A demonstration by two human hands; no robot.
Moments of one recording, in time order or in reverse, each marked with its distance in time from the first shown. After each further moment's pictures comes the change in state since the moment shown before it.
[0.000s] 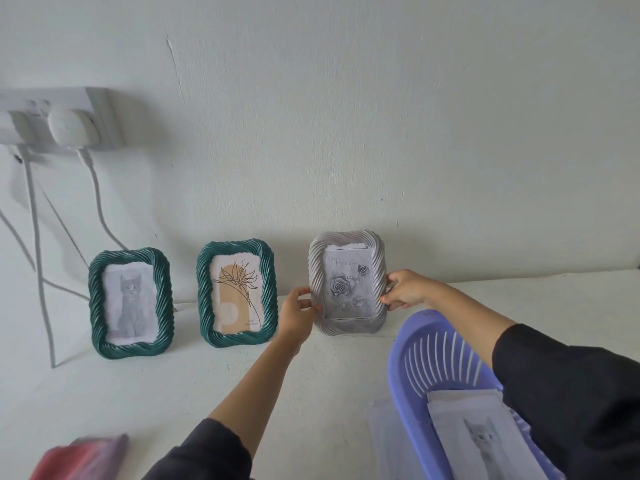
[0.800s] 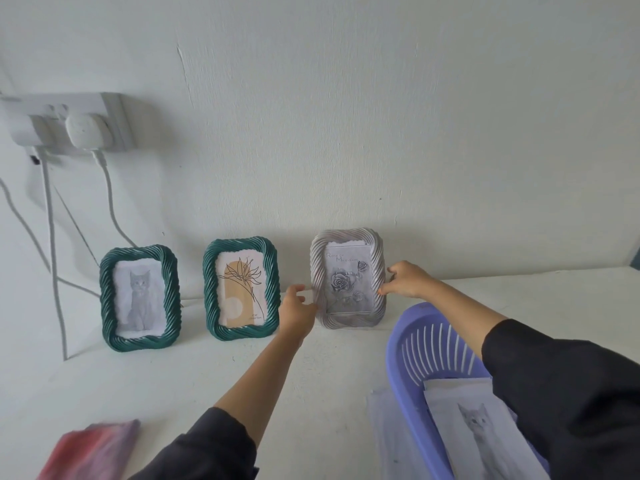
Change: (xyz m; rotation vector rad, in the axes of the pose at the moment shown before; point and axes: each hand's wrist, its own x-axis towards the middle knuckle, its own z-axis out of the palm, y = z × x) left_hand -0.024 0.018 -0.002 0.191 0.099 -0.019; right_hand -0.025 -0.014 0.003 -0.216 0.247 -0.039
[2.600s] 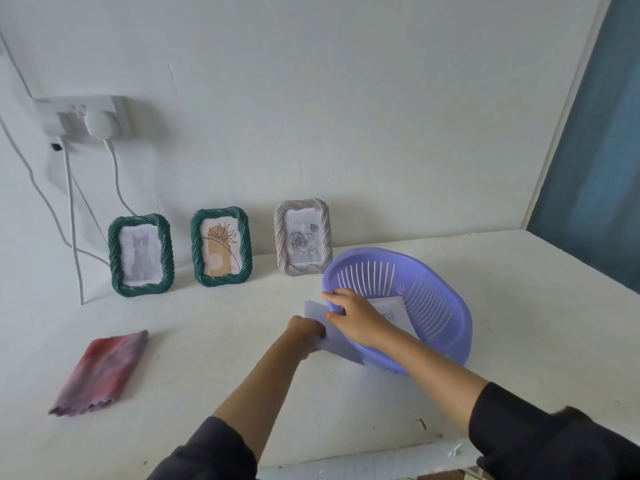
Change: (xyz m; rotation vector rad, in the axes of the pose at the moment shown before) left_hand -0.203 -0.004 0.039 -0.004 -0.211 -0.403; right_hand -0.230 0.028 0.060 0.137 -0.005 -0.319
